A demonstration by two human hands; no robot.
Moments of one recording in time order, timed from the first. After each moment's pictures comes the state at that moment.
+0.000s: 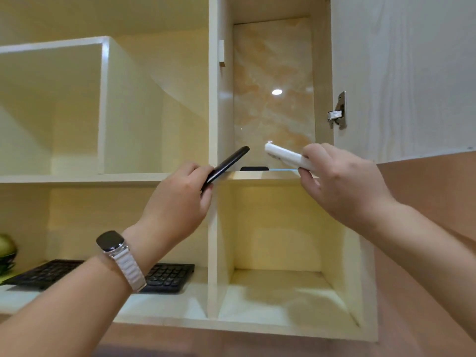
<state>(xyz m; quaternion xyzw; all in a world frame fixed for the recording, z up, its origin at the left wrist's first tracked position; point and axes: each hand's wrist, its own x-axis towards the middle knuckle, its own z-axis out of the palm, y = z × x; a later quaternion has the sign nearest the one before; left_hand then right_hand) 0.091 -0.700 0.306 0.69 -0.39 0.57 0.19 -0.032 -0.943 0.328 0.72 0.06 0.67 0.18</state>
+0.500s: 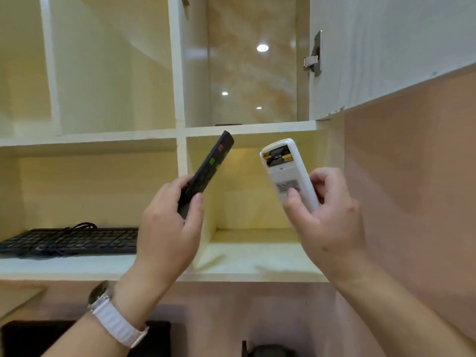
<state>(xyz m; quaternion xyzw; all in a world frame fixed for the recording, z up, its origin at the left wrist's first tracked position) 0.048 -0.738 0.207 0.68 -0.34 0.48 0.45 -0.062 -0.925 0.211 0.73 0.01 0.62 -0.29</state>
